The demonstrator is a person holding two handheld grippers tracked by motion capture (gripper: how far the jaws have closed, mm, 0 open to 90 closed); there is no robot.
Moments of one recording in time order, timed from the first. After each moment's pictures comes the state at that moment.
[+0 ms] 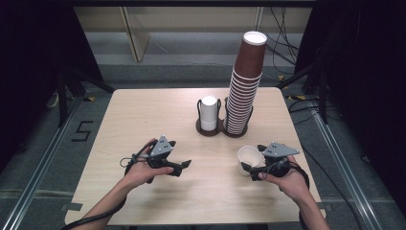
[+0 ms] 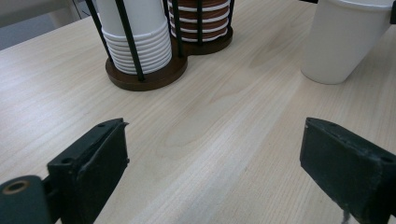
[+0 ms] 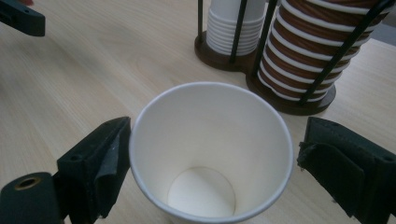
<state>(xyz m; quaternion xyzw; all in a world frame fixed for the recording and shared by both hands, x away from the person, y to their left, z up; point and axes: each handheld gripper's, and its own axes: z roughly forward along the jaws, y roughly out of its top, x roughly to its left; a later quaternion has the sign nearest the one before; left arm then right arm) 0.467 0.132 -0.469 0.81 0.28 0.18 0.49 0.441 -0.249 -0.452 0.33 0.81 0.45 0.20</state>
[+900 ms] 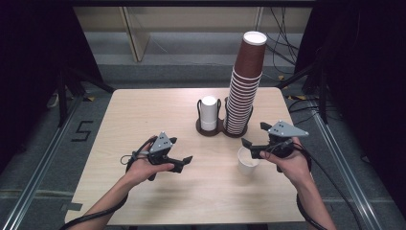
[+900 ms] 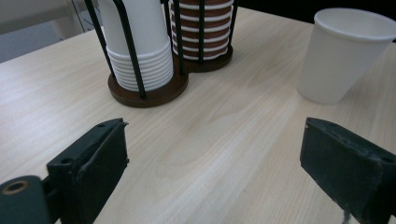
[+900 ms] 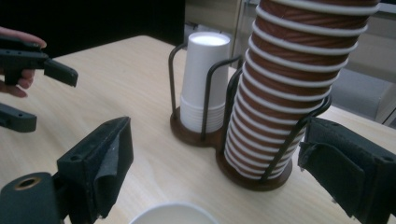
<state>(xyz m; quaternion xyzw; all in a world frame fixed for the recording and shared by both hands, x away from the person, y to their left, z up) 0.474 0.129 -0.458 0.79 0.29 0.17 0.51 0.466 -0.242 -0.395 0.34 0.75 0.51 0.25</state>
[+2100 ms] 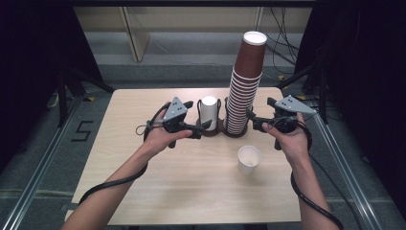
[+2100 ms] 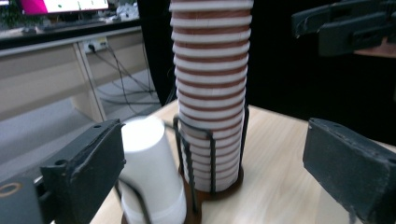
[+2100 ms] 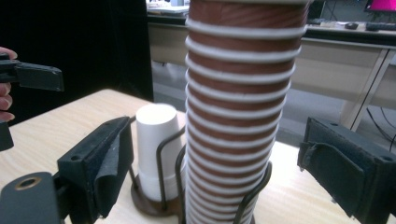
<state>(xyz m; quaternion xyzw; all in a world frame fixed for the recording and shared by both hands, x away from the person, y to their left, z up) 0.526 0.073 -0.372 0.73 0.25 0.23 0.60 0.507 -0.245 -0.351 0.38 0.68 0.55 0.30</state>
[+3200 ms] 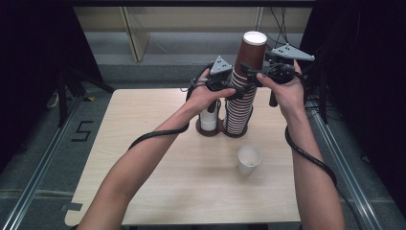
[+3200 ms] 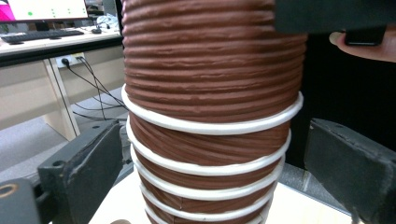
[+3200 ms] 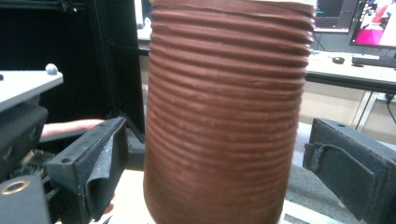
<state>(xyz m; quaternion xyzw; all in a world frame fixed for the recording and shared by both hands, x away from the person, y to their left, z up) 0.615 -0.035 -0.313 0.73 0.25 0.19 0.61 0.582 -0.222 -0.256 0.37 0.67 0.56 0.32</state>
